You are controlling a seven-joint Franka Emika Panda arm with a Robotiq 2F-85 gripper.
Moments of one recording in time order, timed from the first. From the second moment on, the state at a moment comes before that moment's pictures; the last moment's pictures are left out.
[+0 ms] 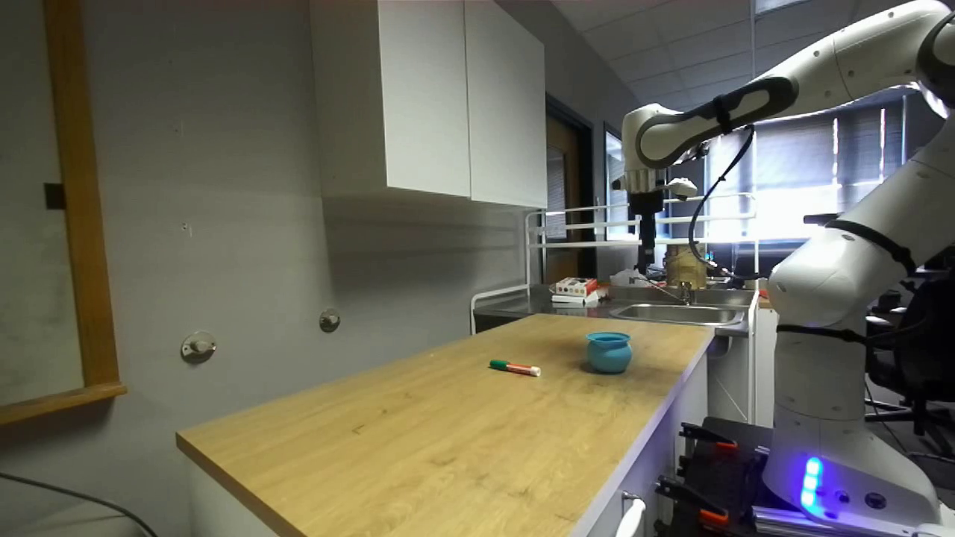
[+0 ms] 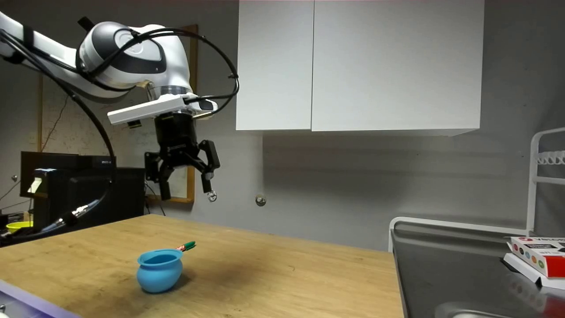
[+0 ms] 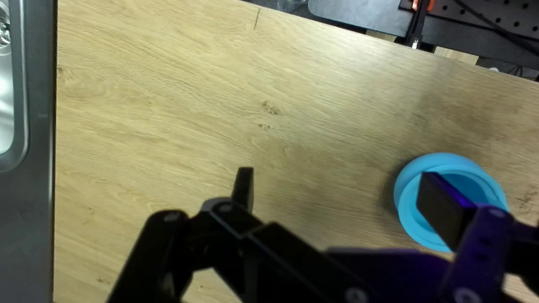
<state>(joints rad) -0.16 -0.77 -0.24 -2.51 -0.40 1.83 -0.47</state>
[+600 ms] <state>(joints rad) -0.12 -0.74 -0.22 -2.49 -0.40 1.83 -0.46</state>
